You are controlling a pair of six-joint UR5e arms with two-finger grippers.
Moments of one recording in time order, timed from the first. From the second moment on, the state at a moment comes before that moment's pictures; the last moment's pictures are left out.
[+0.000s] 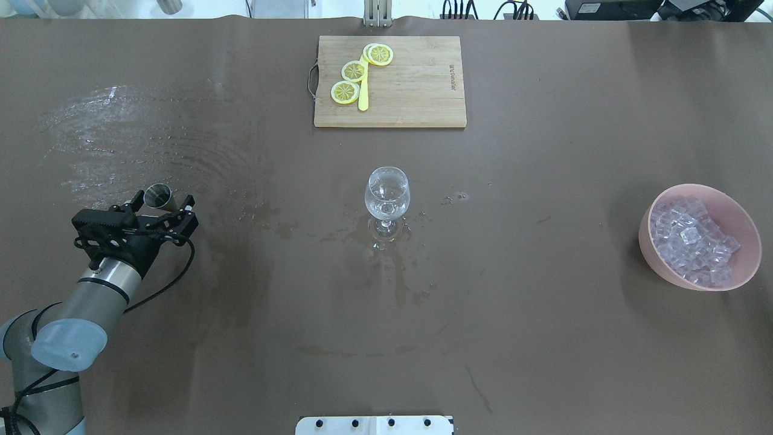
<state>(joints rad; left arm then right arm) -0.32 -1.62 -1.56 -2.79 -0.70 -1.06 1.52 -1.63 1.70 -1.39 2.30 0.00</state>
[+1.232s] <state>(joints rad) -0.32 -1.66 -1.45 -2.89 -0.72 -1.04 1.52 -1.62 1.70 -1.39 2.30 0.00</state>
